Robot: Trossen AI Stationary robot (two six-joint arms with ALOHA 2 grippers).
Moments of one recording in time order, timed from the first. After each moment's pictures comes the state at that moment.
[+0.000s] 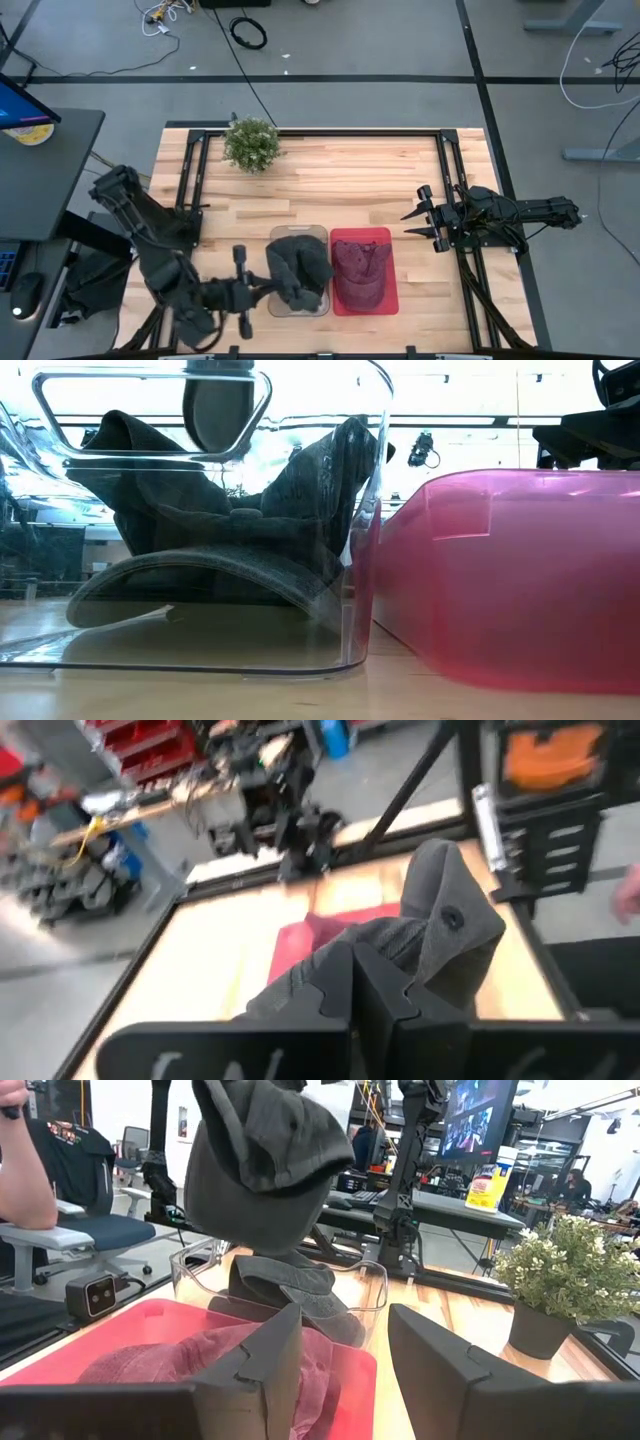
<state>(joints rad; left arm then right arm) -0.88 1.48 1.37 -0.44 -1.04 -0.20 0.03 0.04 0.02 0.06 -0.22 -0.17</state>
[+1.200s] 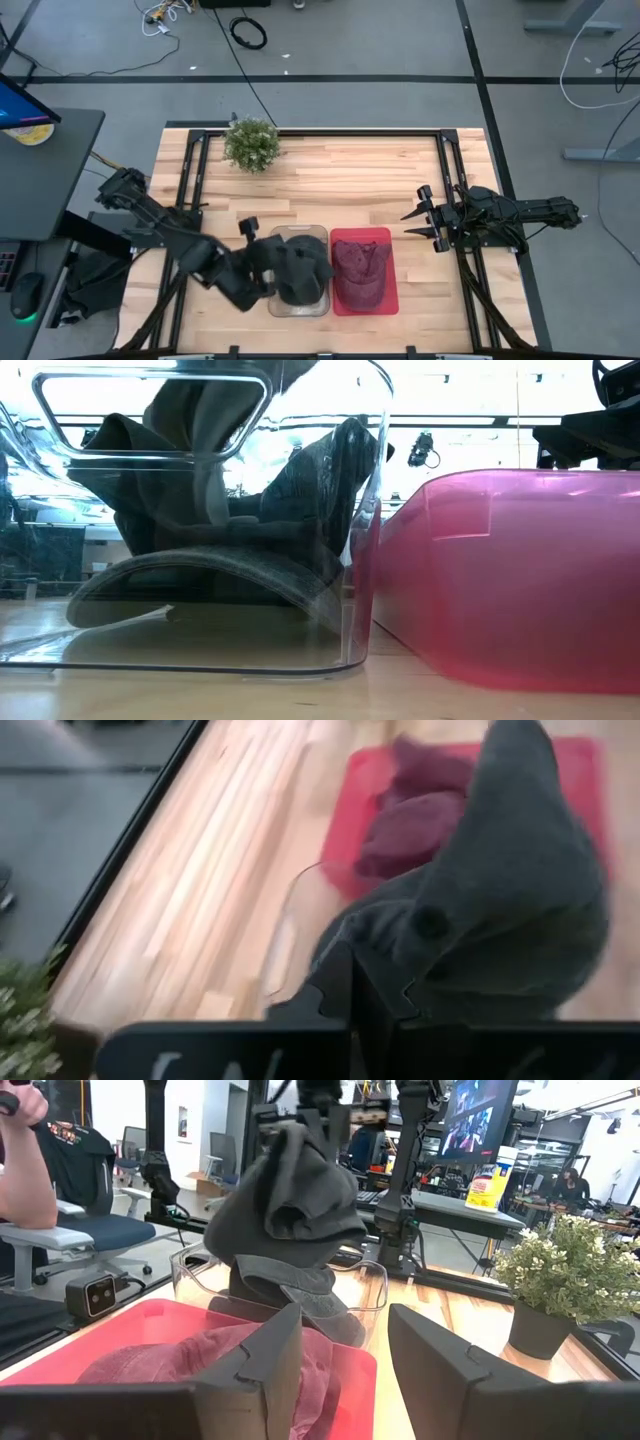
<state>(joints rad) -0.66 1.54 1.43 -0.97 -0.81 -0.64 0.03 0.04 0.02 0.06 -0.22 -0.17</state>
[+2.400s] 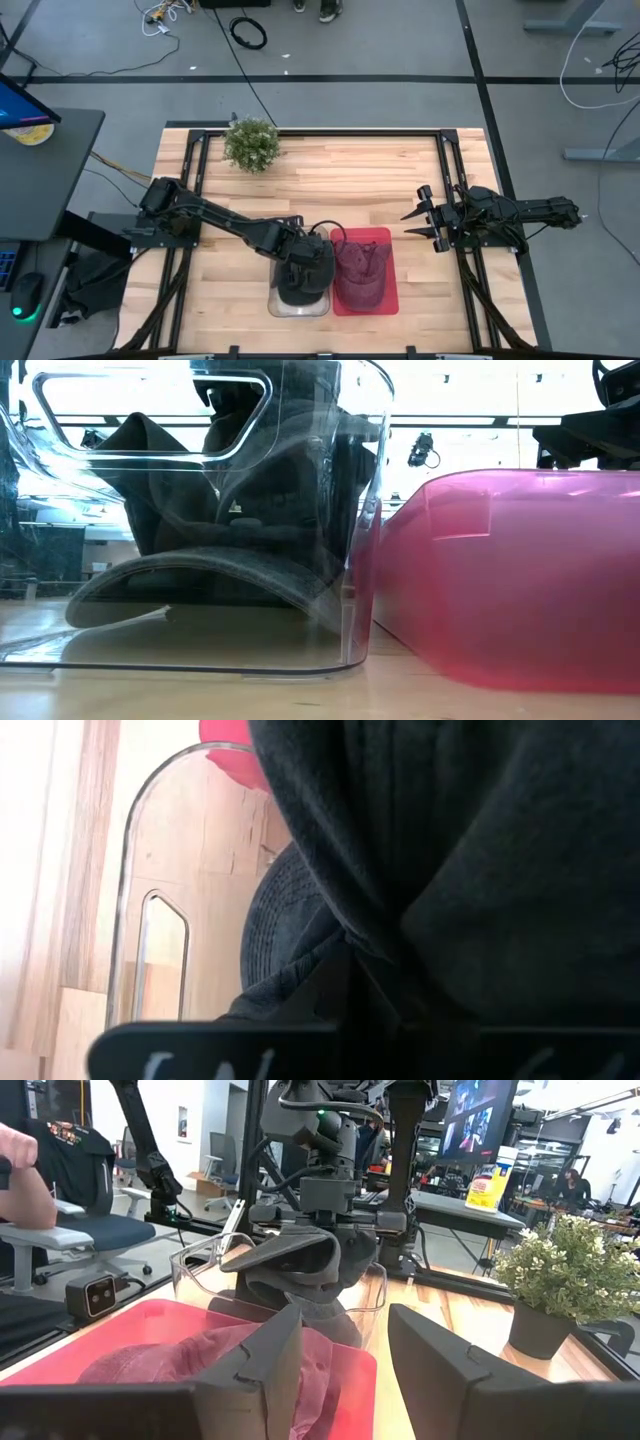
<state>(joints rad) -0.33 1.88 1.44 -0.83 -0.27 -0.37 0.03 0.04 0.02 0.06 -0.22 -0.17</state>
